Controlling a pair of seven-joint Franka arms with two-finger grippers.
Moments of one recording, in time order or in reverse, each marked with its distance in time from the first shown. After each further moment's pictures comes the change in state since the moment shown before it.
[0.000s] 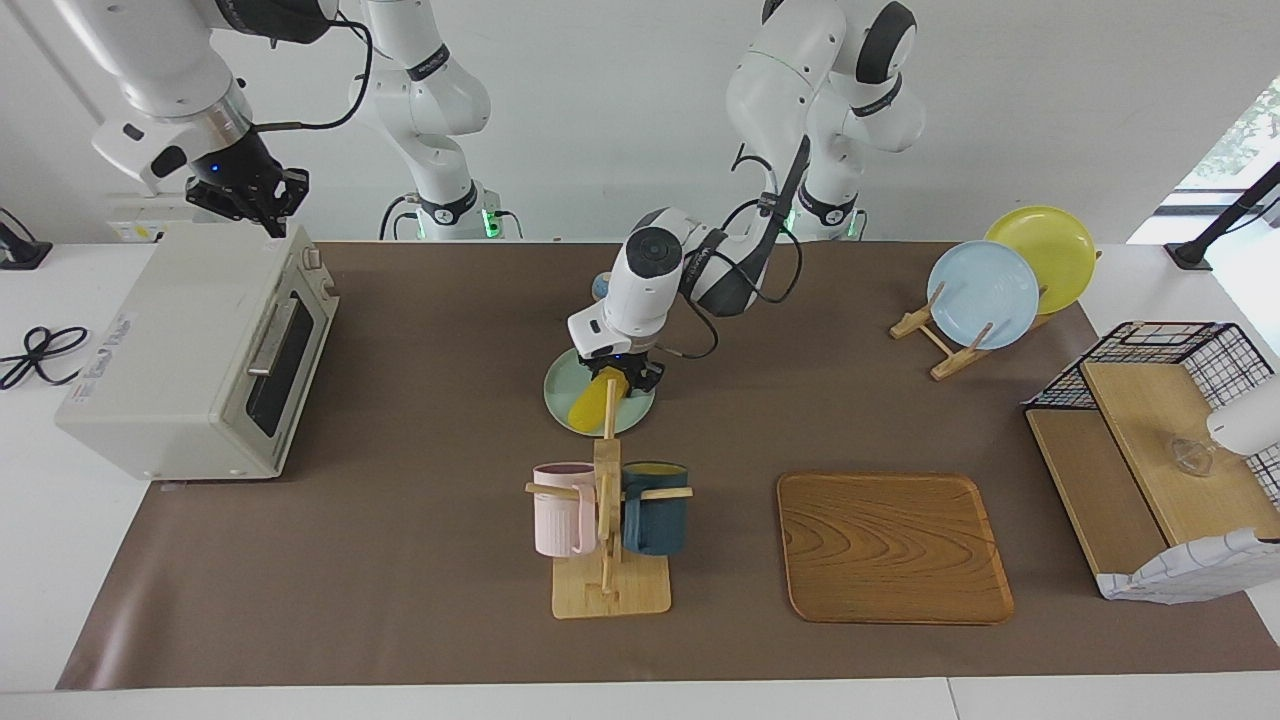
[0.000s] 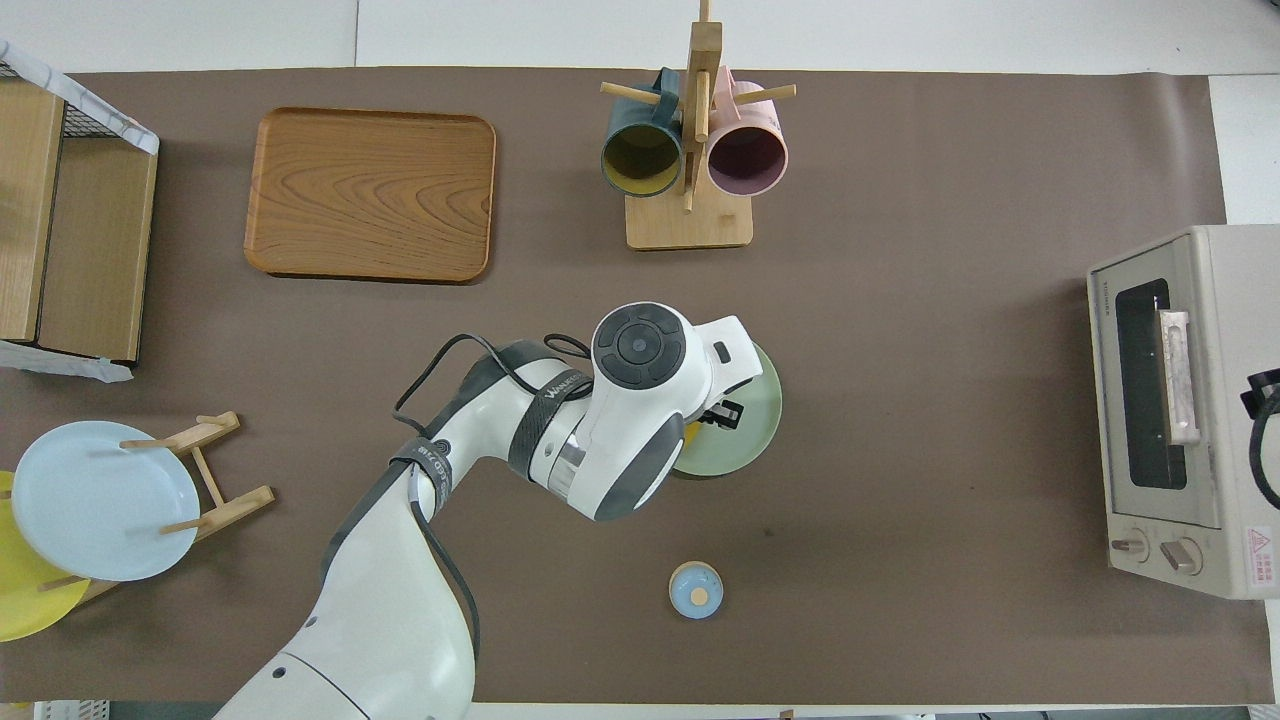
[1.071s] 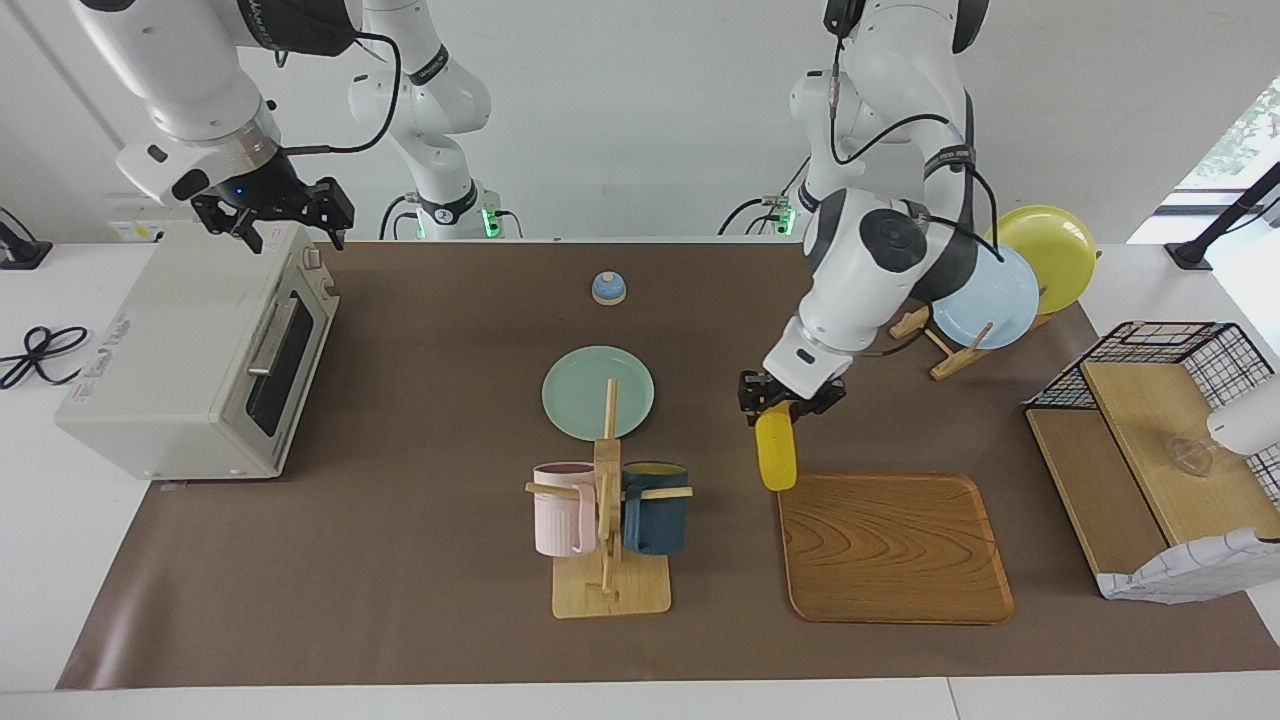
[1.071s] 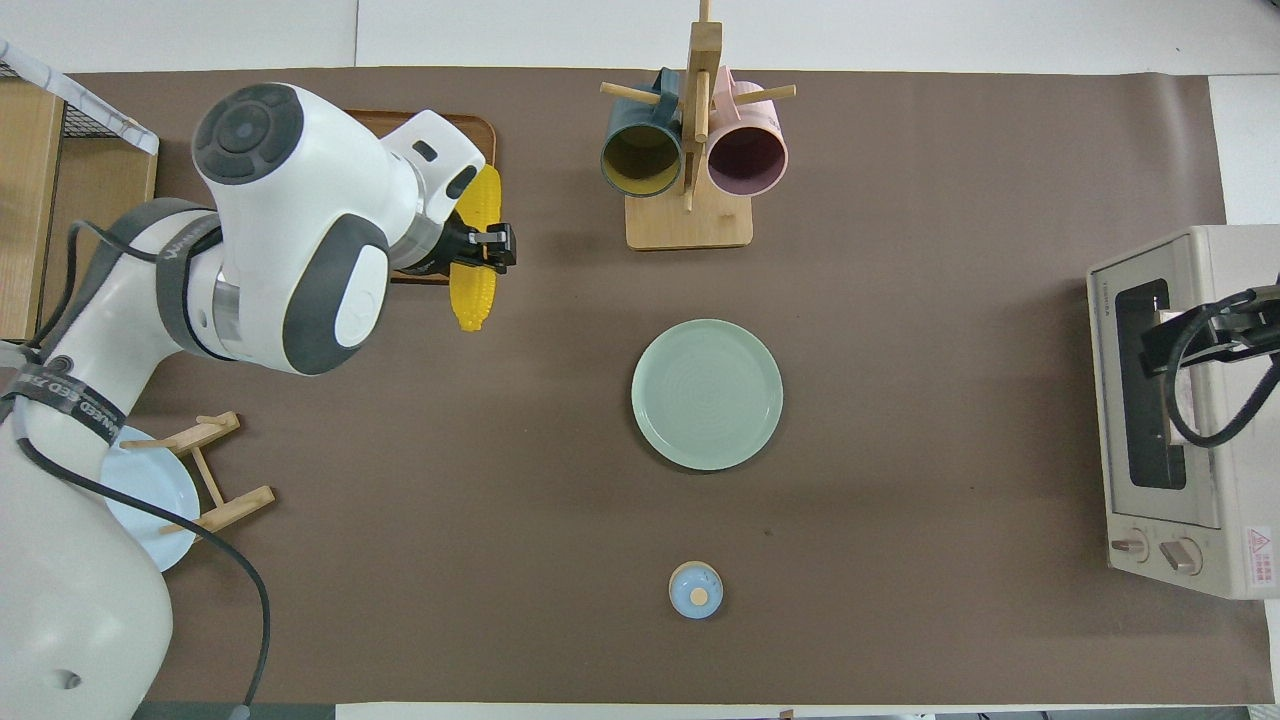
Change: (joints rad) left arm 0.404 -0.151 0.035 0.092 0.076 -0.213 -0.060; right arm 0.055 0.084 0.005 0.078 0.007 -0.002 0.152
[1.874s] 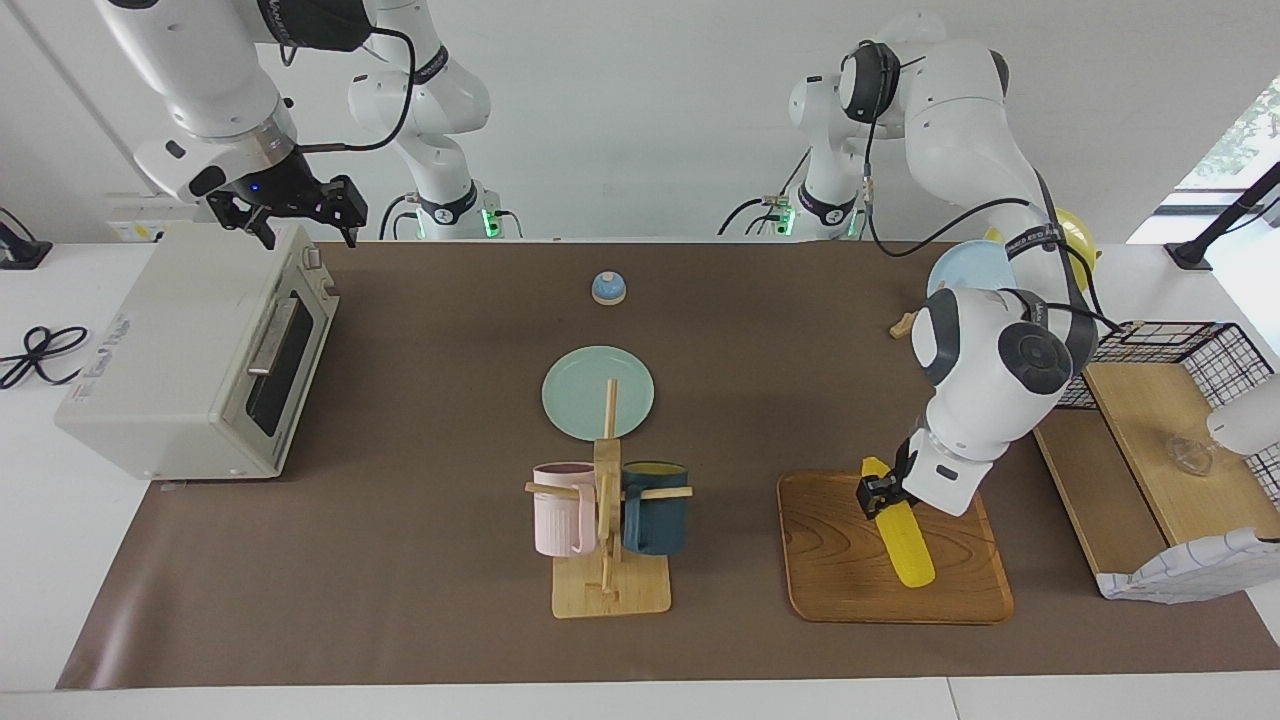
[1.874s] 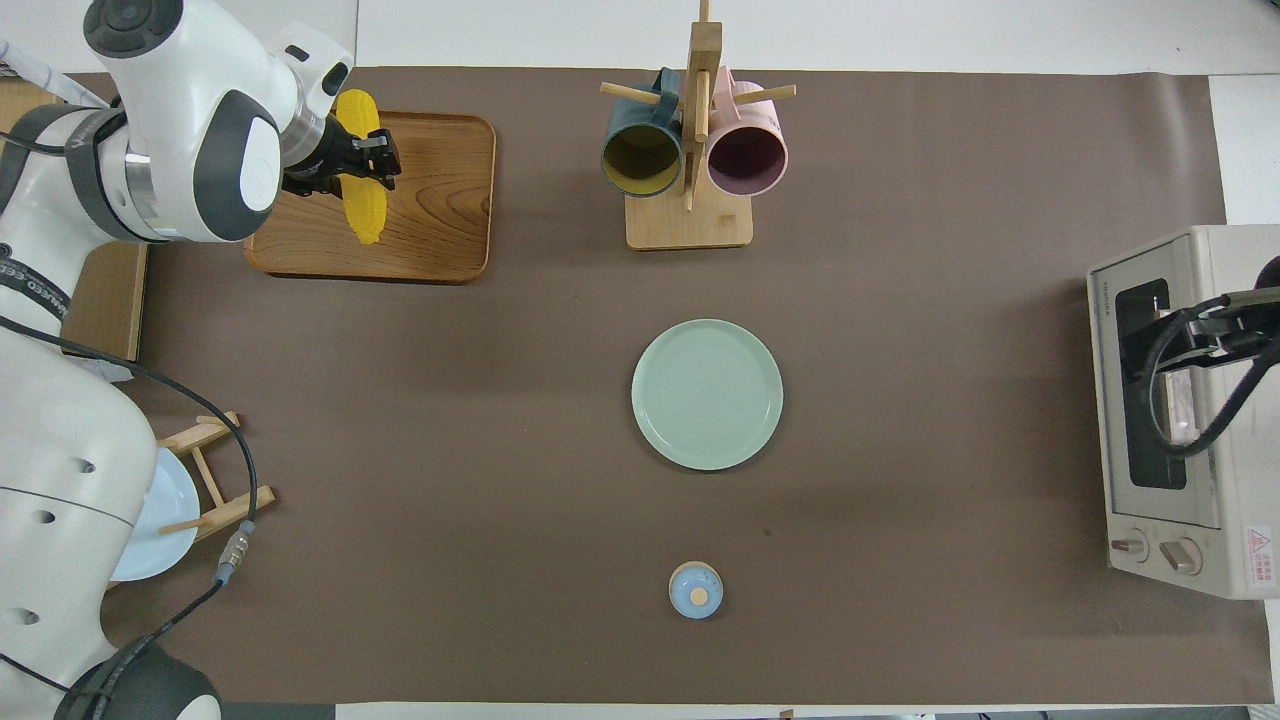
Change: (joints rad) left arm 0.158 0.344 0.026 0.394 0.054 -0.078 0.005; right arm 0.004 -0.008 0.020 -0.006 0.000 -0.003 0.042
